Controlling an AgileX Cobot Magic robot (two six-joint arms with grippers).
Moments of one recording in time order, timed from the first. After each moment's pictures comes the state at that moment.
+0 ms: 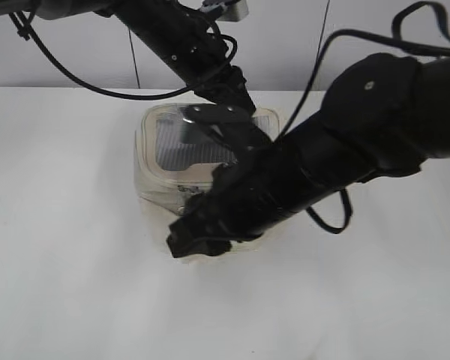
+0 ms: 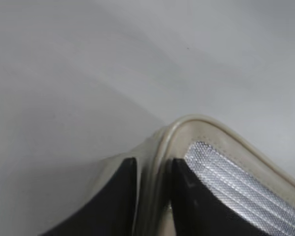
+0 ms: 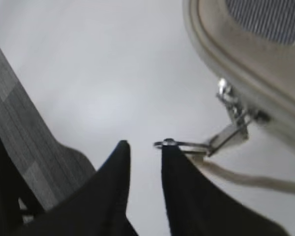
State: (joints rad) left arm -0.50 2.28 -2.02 -0.64 1.08 0.70; right arm 0.74 1.76 -0.98 1.06 0.43 -0.79
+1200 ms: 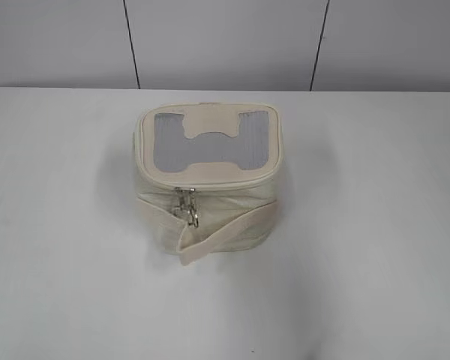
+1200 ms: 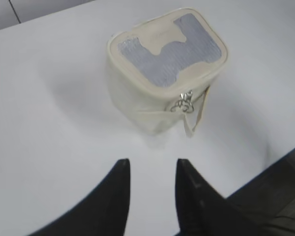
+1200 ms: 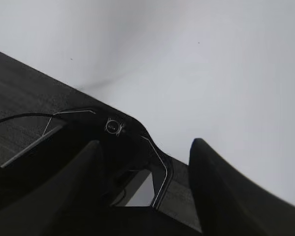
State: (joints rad) left arm -0.47 0.79 -0.94 -0.20 0.96 0.13; right arm 0.32 0.76 -0.73 0.25 1.11 -0.16
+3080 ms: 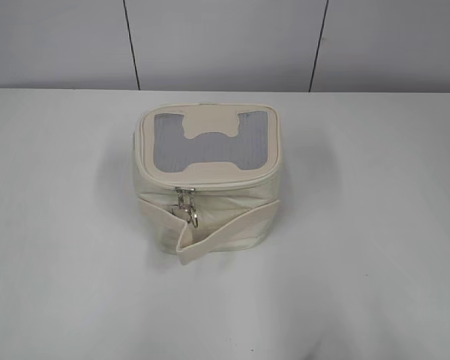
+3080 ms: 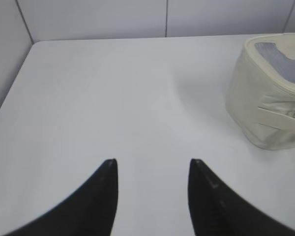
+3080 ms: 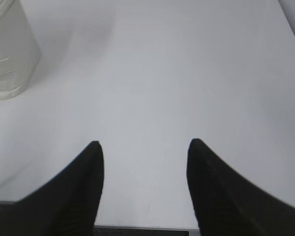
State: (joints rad) left arm -0.05 -0.01 -0.53 -0.07 1.05 0.02; right arm 0.01 -0.01 -0.50 0.07 1.05 -0.06
